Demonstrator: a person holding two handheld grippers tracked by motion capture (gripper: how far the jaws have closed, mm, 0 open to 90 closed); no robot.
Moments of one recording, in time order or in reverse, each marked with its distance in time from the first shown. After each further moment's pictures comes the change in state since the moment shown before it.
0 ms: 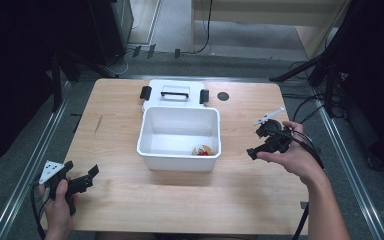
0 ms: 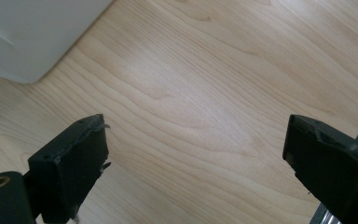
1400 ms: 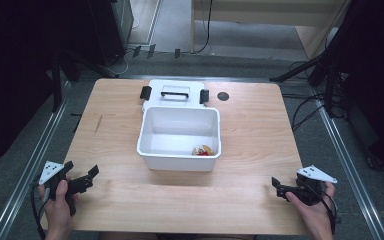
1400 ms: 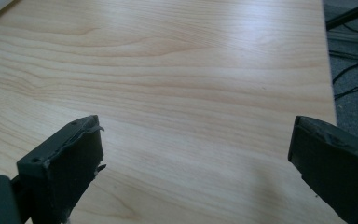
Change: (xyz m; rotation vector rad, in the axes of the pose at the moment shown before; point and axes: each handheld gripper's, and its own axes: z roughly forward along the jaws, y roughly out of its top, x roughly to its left) left arm -0.001 -0.001 -0.001 -0.005 -0.001 -0.005; right arm -0.013 -0.182 0.048 -0.432 -0.061 0.366
